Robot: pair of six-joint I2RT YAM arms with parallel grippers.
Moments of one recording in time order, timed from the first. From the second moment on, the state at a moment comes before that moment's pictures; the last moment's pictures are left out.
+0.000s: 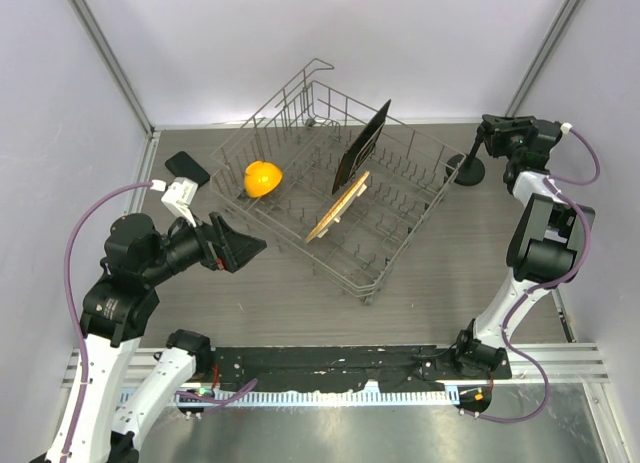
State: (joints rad) left arm -0.27 0.63 1.05 -0.70 0.52 -0.49; right arm -0.35 1.89 1.29 0.37 -0.32 1.27
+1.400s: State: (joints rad) left arm -0.27 0.57 1.15 -0.76 0.18 -0.43; right arm 0.50 1.18 1.44 0.29 -0.26 0.57
